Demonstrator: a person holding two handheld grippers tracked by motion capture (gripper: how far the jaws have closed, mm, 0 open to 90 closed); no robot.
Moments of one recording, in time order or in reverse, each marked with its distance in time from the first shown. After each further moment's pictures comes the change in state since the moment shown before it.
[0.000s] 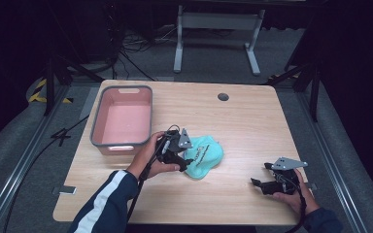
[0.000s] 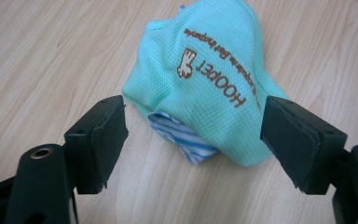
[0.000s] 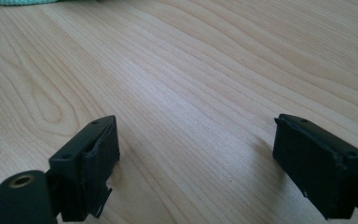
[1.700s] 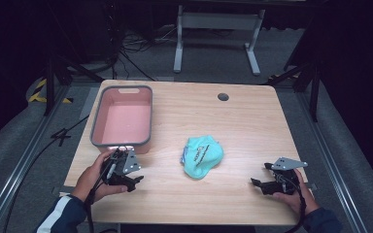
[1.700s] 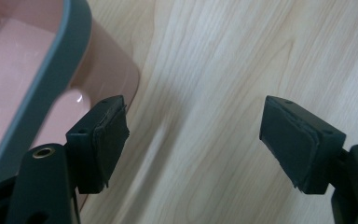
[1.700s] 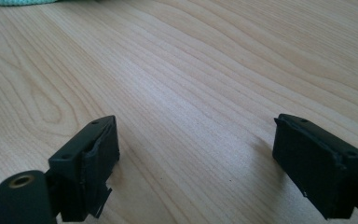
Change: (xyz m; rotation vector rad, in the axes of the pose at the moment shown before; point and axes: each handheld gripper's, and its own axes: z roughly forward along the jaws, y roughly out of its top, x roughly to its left) left arm -0.002 -0.132 -0.069 0.137 0.119 -0.011; right arm 0.001 0.000 0.000 0.000 -0.005 0.004
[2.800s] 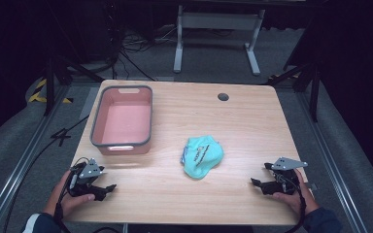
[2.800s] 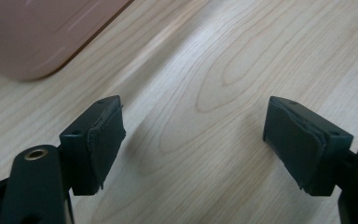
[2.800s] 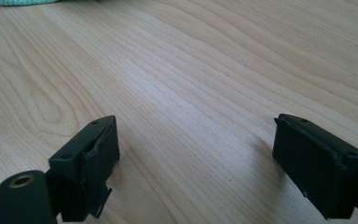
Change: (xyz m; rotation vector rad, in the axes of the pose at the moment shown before) left arm 0.017 -0.114 0.004 -0.107 -0.073 -0.350; right arm 0.000 0.000 0.000 0.000 0.001 0.000
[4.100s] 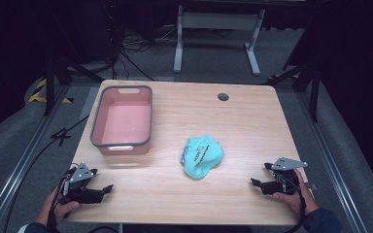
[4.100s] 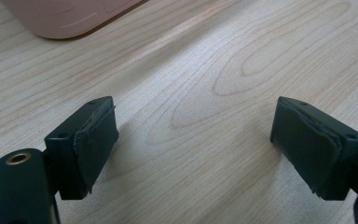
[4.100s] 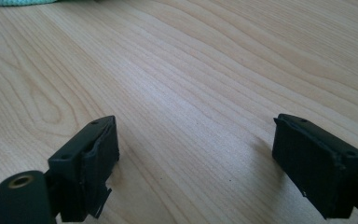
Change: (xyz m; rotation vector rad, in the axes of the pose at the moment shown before) left arm -0.002 -0.019 -0.002 -0.090 0.053 -0.127; right arm 0.000 0.000 0.000 0.000 -0.002 0.002
